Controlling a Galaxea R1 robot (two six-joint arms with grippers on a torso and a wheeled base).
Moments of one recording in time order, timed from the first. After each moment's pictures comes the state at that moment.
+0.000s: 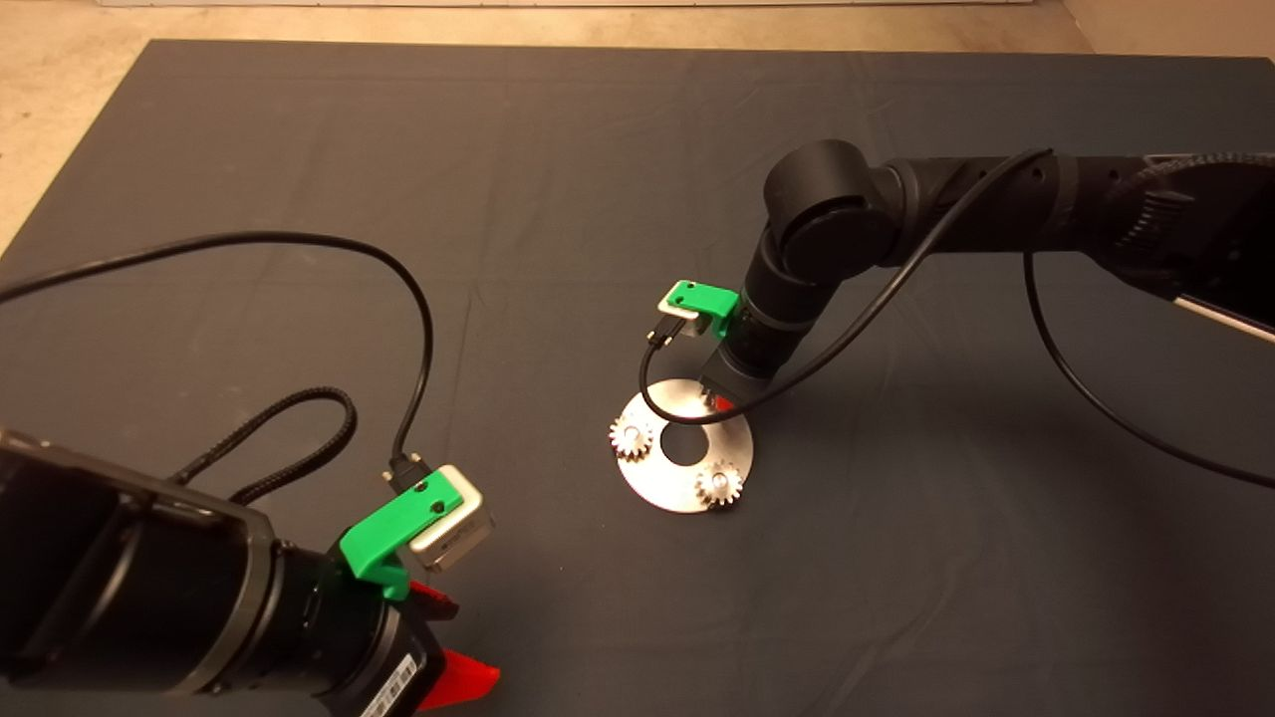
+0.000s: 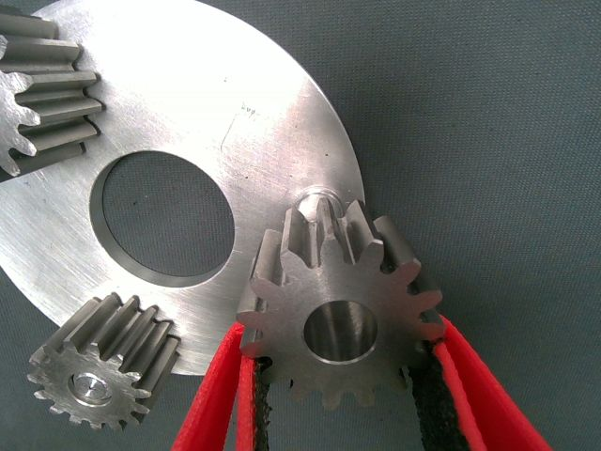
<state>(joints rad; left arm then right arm) -0.34 2.08 -0.32 0.37 1.12 -1.05 0.34 2.79 -1.24 -0.25 -1.51 0.65</state>
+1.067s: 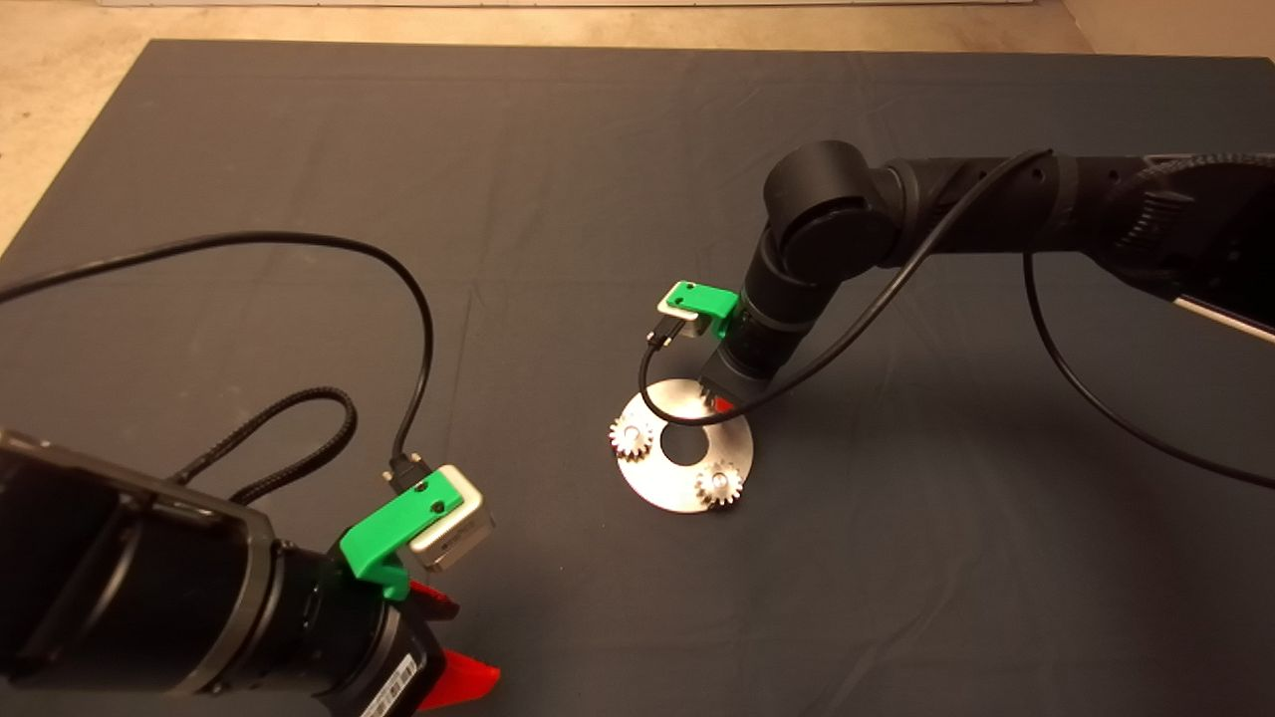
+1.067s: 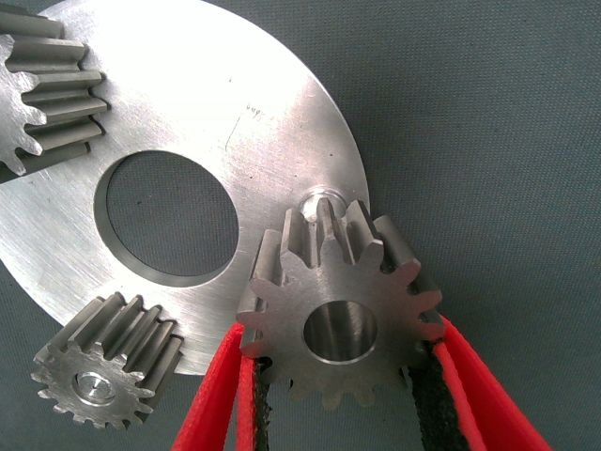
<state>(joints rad) -0.34 2.08 -0.32 0.37 1.12 -1.05 0.34 2.79 -1.24 -0.25 -1.51 0.65</state>
